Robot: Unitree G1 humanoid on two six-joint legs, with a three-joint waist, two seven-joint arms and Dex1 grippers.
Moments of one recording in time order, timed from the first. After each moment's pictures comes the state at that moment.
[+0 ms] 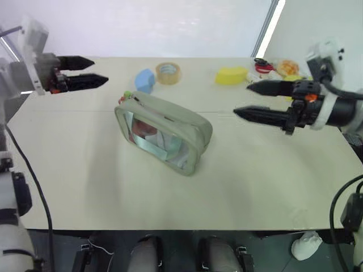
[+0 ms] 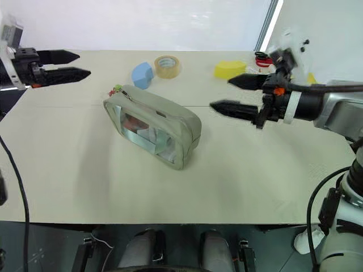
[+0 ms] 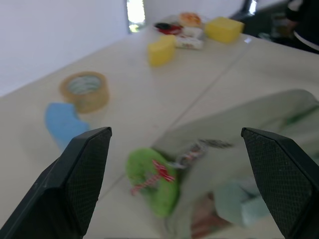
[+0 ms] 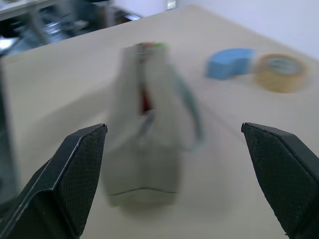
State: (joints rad) left arm -1.01 1.00 0.09 0.37 -0.41 0.69 -1.35; right arm -0.80 -0.89 -0.36 -0.51 1.03 1.41 0.74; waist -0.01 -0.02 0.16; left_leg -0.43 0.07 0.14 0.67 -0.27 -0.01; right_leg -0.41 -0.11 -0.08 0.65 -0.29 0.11
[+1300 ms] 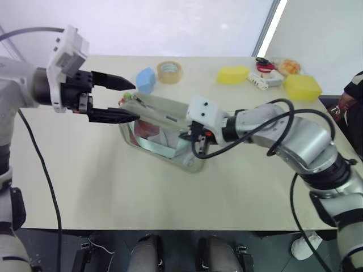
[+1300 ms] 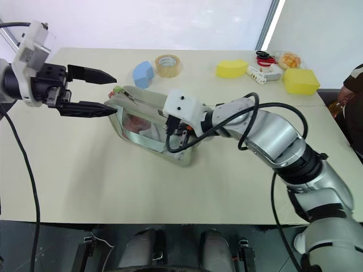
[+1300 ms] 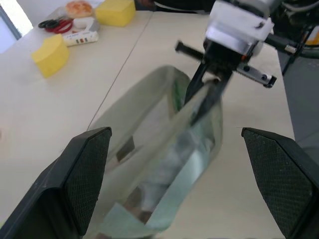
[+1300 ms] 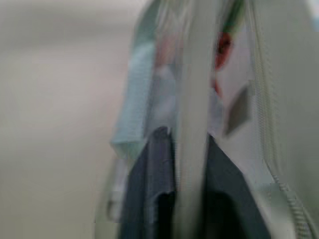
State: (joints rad) left arm -0.91 1.02 0.05 -0.08 -0.58 0.82 -1.35; right arm -1.01 -0.80 0.53 -0.37 0.39 0.85 0.71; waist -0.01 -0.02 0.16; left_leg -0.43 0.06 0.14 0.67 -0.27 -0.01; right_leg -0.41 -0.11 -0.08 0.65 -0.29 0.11
